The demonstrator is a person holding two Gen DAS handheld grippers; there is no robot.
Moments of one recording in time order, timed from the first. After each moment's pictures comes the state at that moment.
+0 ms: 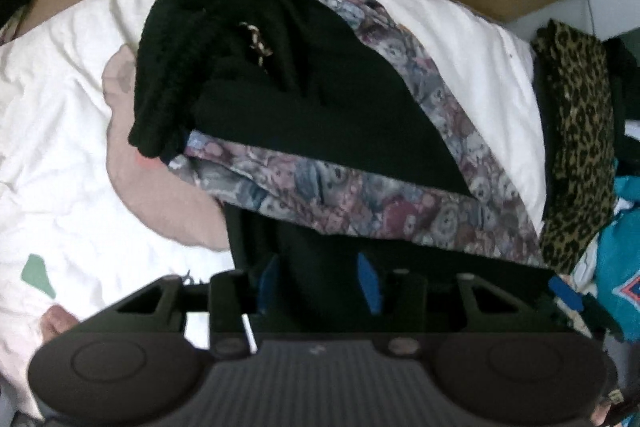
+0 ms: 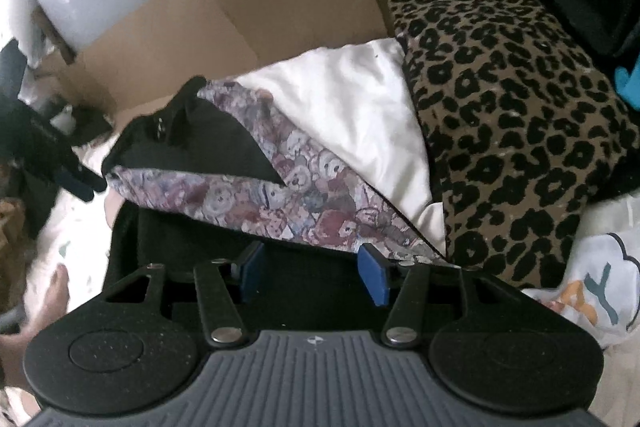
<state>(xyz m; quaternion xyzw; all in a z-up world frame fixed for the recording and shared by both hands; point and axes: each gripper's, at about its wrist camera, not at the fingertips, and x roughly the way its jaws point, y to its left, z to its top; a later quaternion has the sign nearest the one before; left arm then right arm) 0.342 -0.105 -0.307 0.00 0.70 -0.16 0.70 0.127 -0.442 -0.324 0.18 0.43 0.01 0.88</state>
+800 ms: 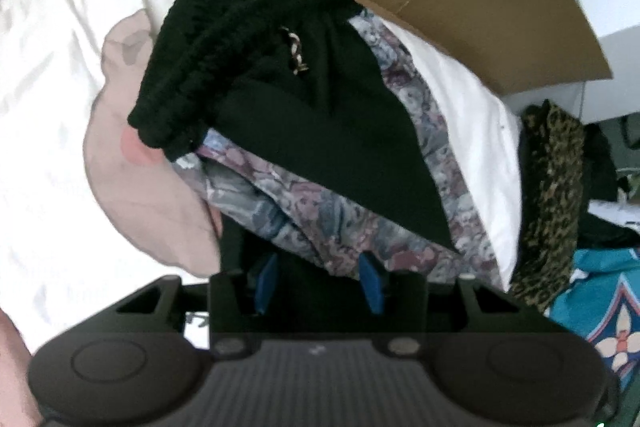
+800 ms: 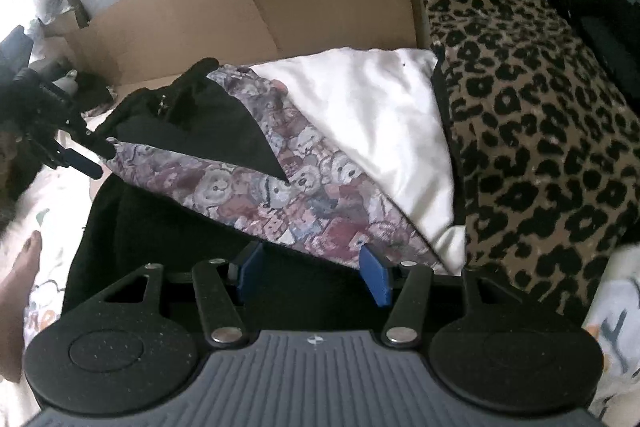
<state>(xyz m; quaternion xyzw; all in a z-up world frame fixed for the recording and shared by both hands) 0.343 -0.060 -0.341 -0.15 0.66 -0.17 0.72 0.139 -0.423 -0.345 0.13 0.41 0.03 0.90</state>
